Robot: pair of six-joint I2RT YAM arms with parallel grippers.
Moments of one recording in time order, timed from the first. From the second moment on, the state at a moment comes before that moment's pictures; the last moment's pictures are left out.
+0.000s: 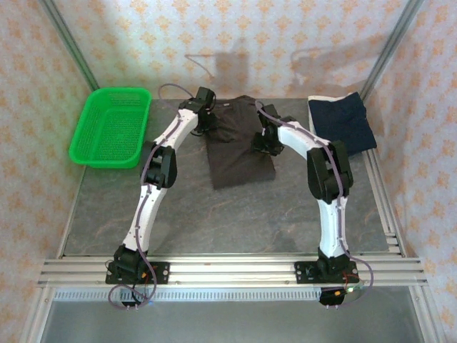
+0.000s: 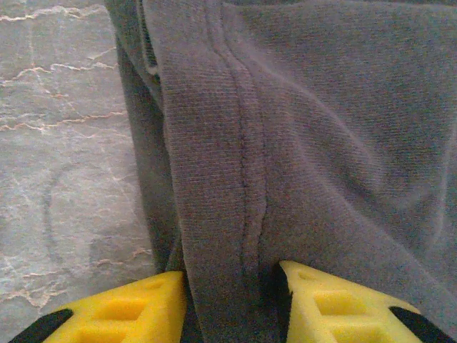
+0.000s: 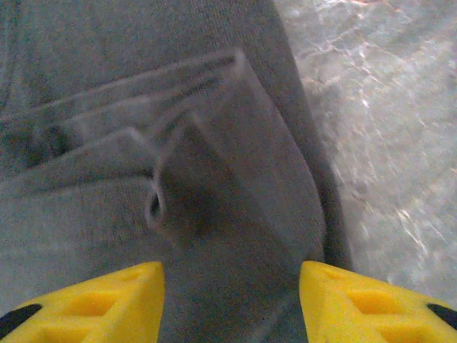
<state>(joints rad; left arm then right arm) -0.25 2.67 2.50 -0.89 -0.02 -0.49 0.37 2.10 1.63 -0.71 -0.07 0.50</state>
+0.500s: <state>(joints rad) -0.24 2.52 2.34 -0.92 -0.01 -0.48 0.44 1.81 1.10 -0.45 -0.11 0.59</state>
